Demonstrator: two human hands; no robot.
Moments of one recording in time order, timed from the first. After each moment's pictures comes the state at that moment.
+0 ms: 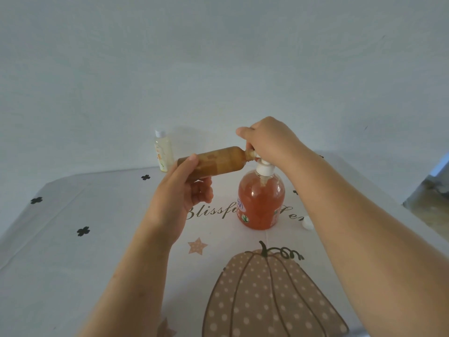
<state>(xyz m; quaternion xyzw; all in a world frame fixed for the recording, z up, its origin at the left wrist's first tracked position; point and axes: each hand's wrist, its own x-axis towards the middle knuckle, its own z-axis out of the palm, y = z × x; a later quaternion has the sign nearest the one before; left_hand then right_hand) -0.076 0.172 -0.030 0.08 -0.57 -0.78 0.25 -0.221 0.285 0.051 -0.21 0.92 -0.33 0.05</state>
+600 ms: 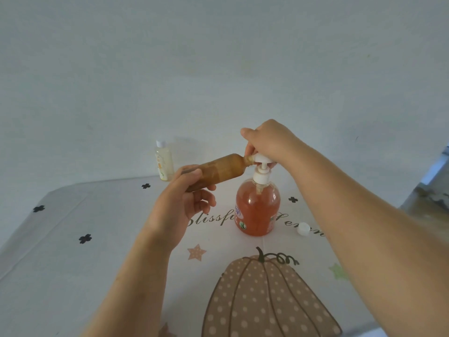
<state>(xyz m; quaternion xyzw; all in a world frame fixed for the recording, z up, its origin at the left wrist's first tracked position) -0.072 0.172 -0.025 0.06 -0.57 -0.79 0.21 -0.216 0.294 0.073 -0.22 0.92 -0.32 0.07</state>
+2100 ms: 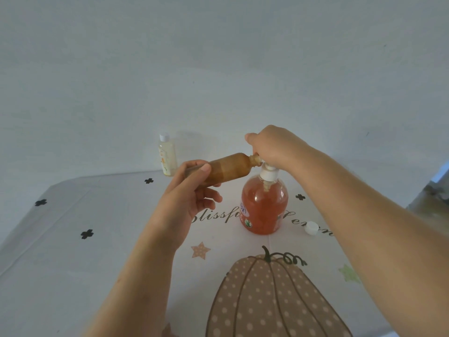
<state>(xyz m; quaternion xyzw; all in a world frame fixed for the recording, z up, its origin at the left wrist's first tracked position) -0.073 0.172 -0.028 0.07 -0.57 -0.79 0.22 -0.195 0.297 0.070 -0.25 0.95 -0.18 0.06</state>
